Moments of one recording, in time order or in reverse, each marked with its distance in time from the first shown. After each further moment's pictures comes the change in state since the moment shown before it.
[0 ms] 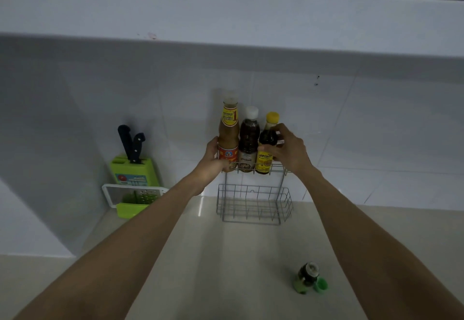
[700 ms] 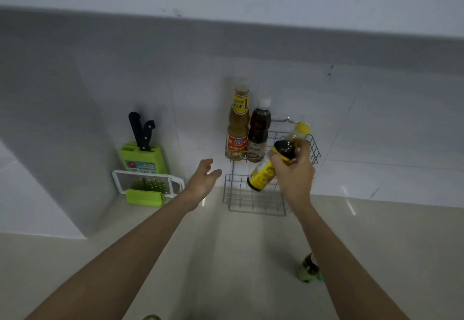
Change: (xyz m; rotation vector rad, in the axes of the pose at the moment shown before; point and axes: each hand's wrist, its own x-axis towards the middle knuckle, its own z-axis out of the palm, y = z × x) left_hand -0.024 -0.072 -0.019 0.117 0.192 -0.125; right_hand -0.094 -0.031 0.042 0.244 0.406 0.154
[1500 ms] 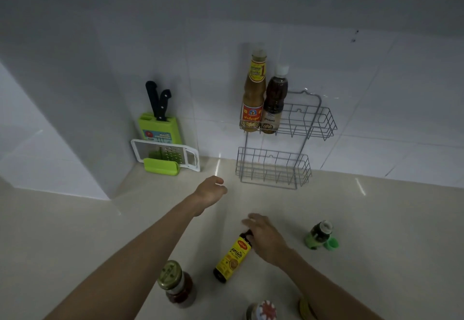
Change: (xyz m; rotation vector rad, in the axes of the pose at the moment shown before) left_hand -0.047 -0.074 0.005 0.220 -0.084 -0.264; right_hand -0.159 0.163 0.017 -0.823 -1.047 -0.159
